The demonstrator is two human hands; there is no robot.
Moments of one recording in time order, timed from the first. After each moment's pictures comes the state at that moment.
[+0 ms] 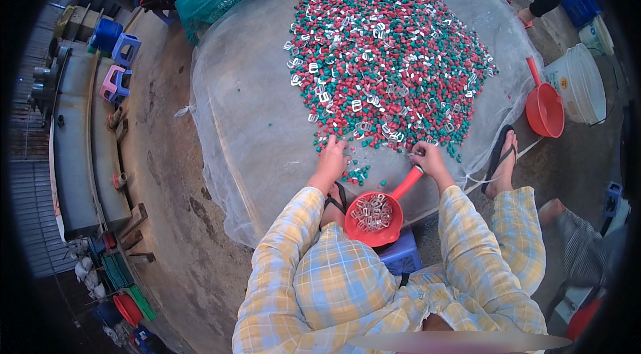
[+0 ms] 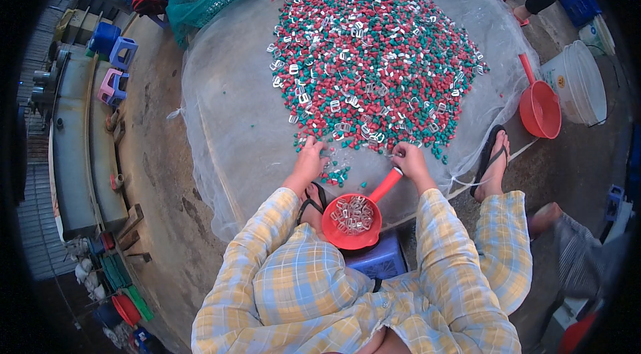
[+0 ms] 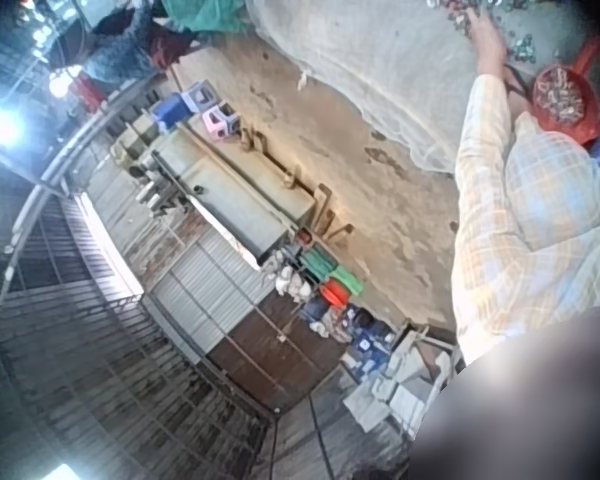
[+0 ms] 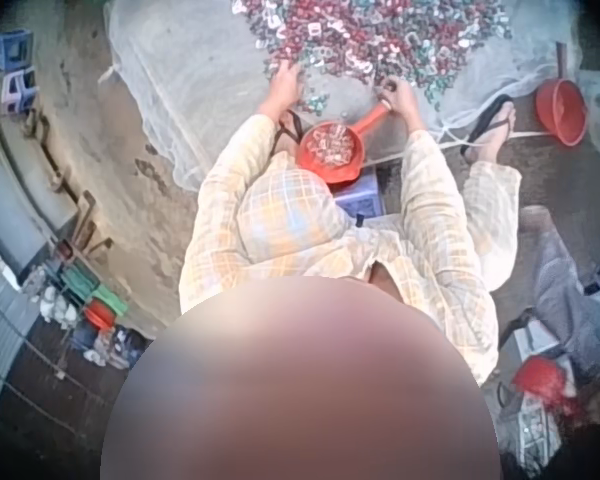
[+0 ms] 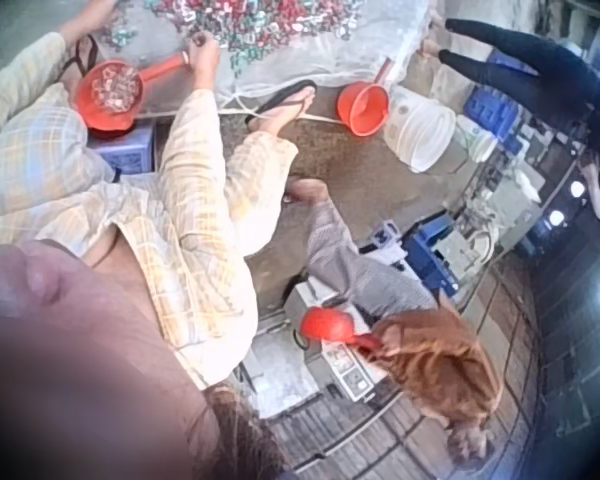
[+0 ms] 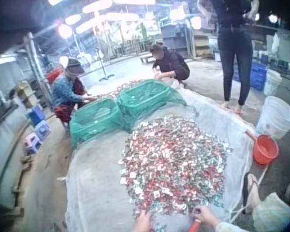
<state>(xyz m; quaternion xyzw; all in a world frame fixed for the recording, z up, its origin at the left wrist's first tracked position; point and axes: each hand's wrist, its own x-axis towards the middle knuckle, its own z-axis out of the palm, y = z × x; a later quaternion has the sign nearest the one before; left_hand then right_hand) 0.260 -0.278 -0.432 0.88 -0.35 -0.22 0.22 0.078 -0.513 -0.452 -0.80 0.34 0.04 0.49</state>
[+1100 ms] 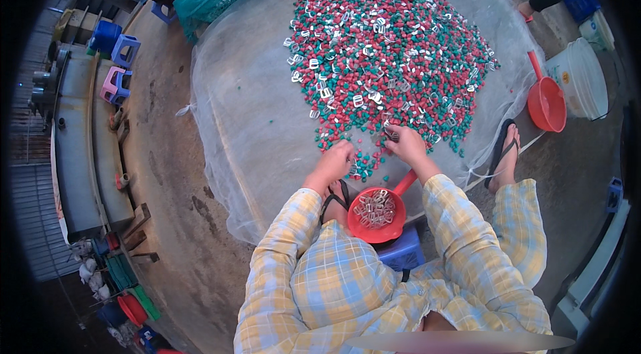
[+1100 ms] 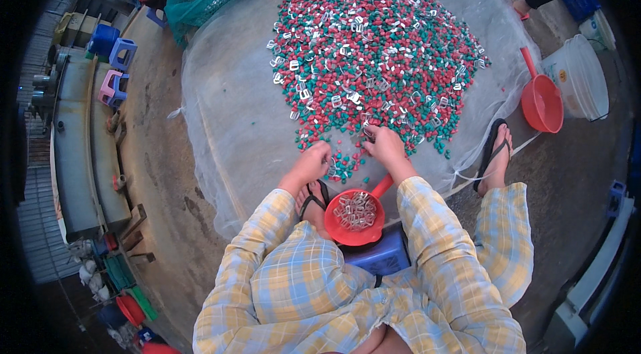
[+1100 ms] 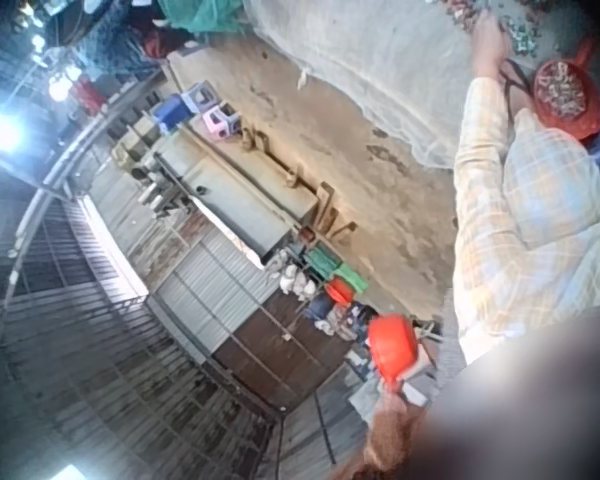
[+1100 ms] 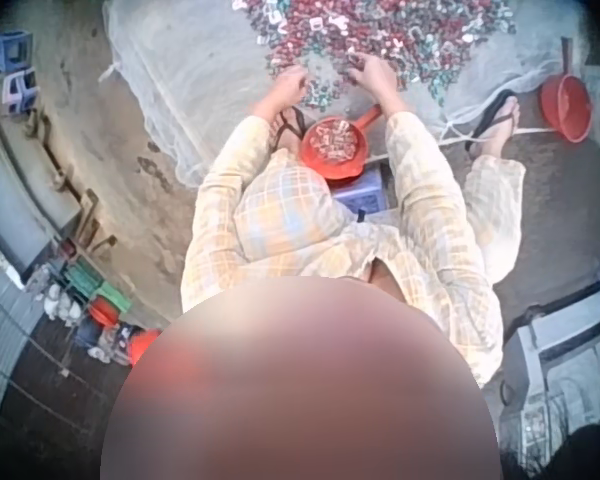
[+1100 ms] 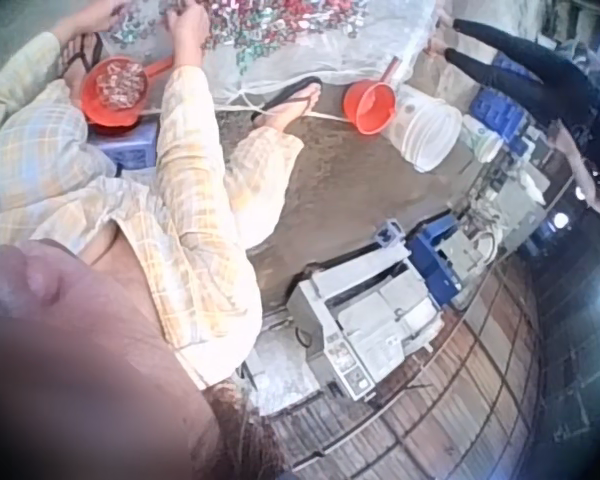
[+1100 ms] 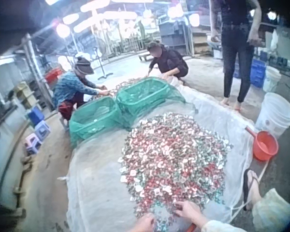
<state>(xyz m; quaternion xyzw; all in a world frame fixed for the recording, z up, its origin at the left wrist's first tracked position) 0.267 -0.267 -0.431 0.79 -0.47 -0.25 0.31 0.147 -0.469 -0.402 -0.87 0.31 0.06 0.38</state>
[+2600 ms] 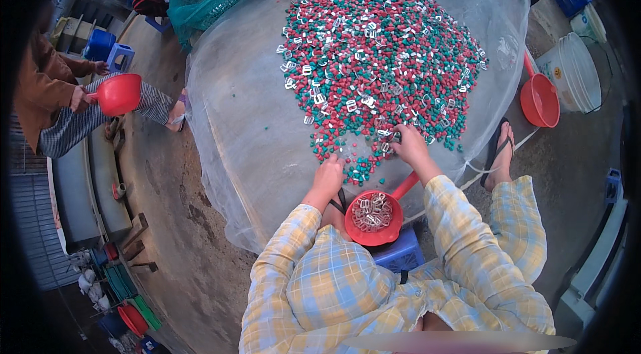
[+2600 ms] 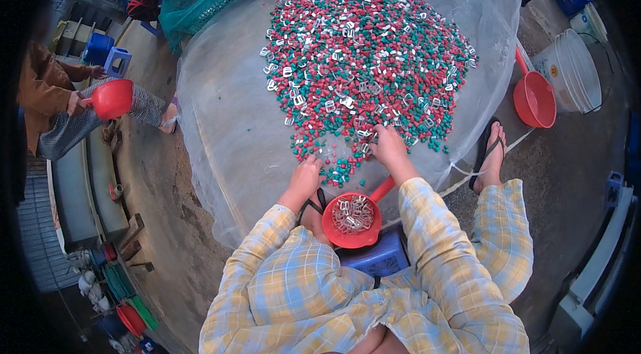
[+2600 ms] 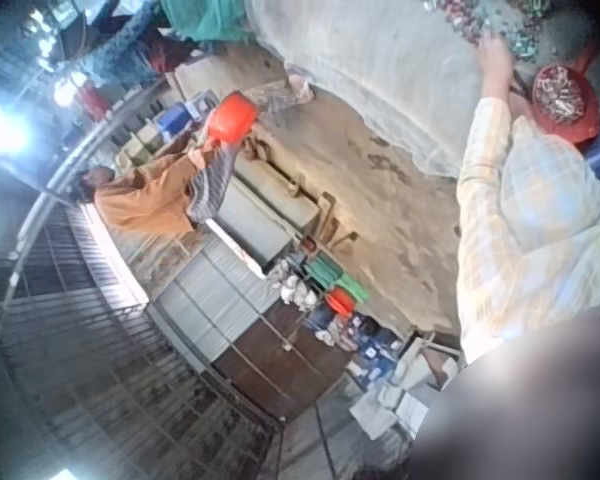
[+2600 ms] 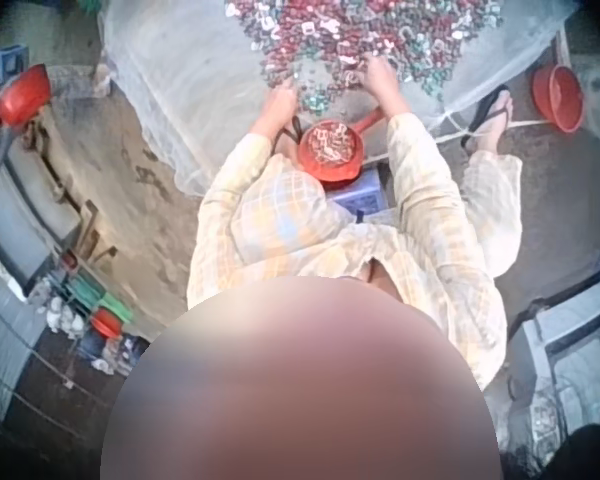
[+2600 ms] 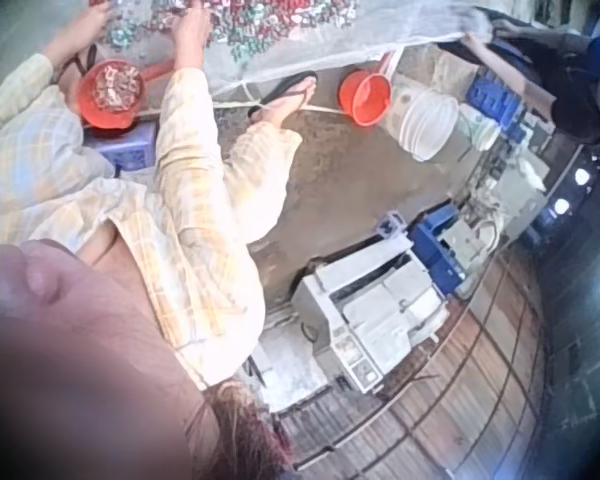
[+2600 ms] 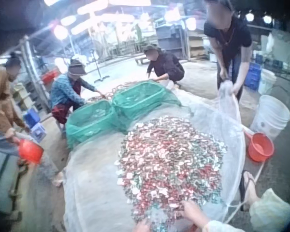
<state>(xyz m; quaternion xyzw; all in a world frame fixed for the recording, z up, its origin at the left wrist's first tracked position) 0.236 -0.255 -0.426 0.87 -0.43 -0.19 0.15 0.134 -0.485 -0.406 -0.88 0.33 0.07 0.33</state>
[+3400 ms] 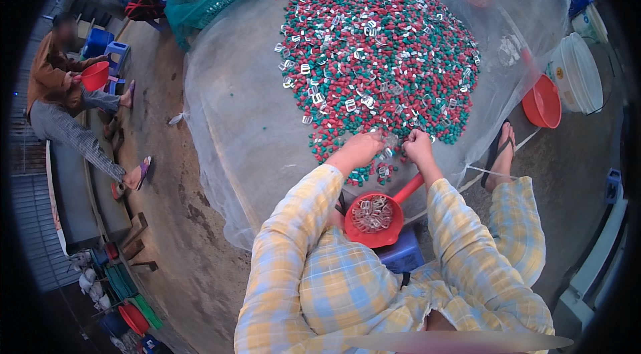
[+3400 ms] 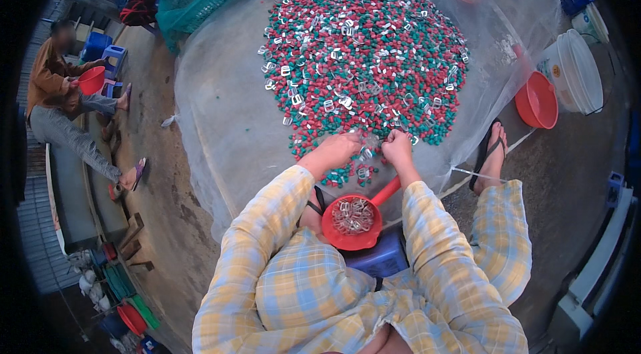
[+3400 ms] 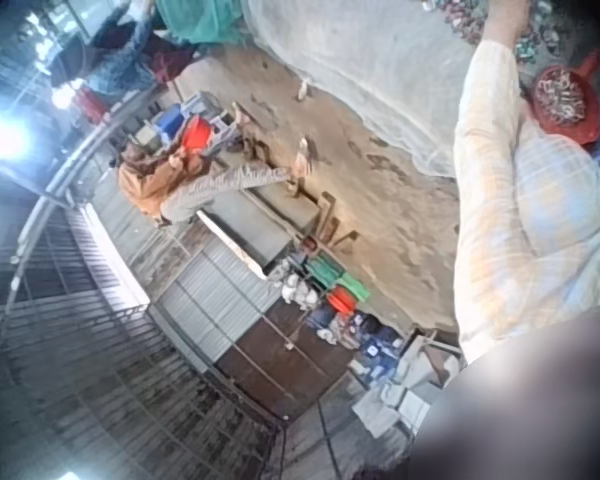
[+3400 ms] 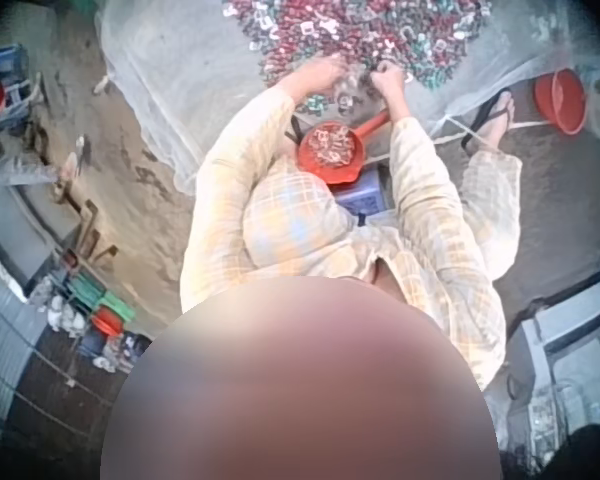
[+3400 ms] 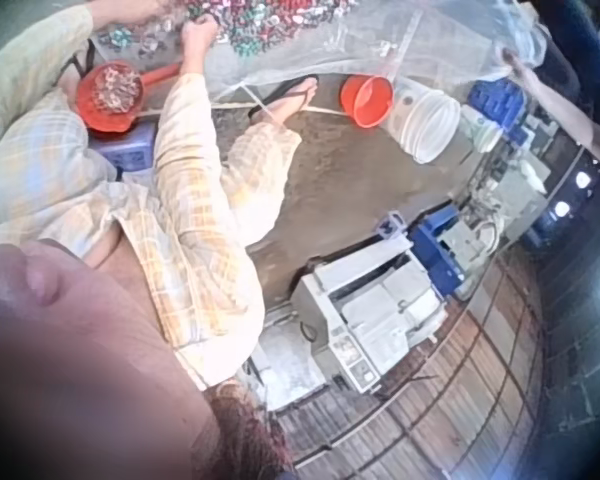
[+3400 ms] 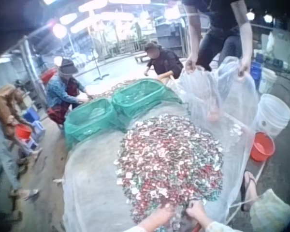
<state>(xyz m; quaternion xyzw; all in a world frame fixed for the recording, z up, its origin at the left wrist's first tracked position) 0.266 -0.356 -0.426 0.70 -0.68 -0.22 0.10 0.121 -0.502 -0.467 -0.73 0.50 0.02 0.48</state>
